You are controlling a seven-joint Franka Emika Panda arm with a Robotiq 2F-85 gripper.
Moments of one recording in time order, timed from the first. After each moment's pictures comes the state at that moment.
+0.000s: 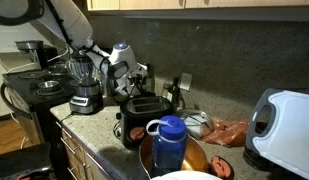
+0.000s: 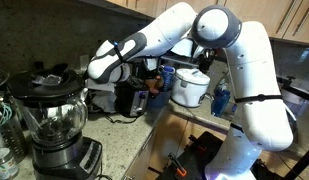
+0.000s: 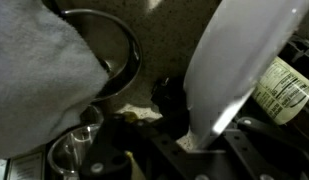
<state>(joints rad) 0.31 0.53 0.11 -1.84 0.18 2.96 0.28</state>
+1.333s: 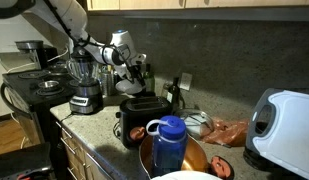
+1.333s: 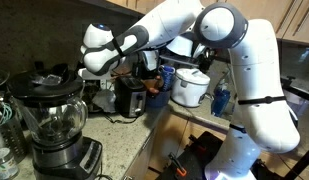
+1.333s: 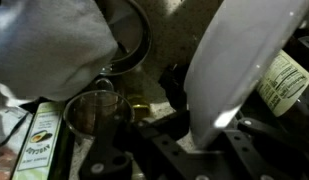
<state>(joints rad) 0.46 0.50 -0.06 -1.72 -0.08 2.71 0.52</state>
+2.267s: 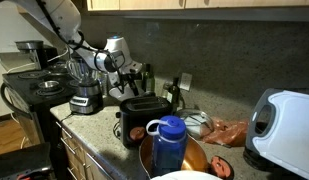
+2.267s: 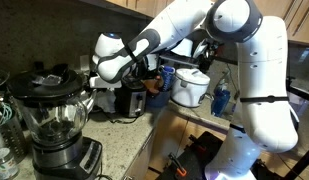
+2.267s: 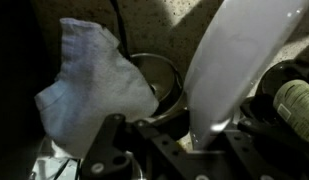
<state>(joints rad) 0.41 0.40 -0.02 -1.95 -0.10 2.75 0.61</state>
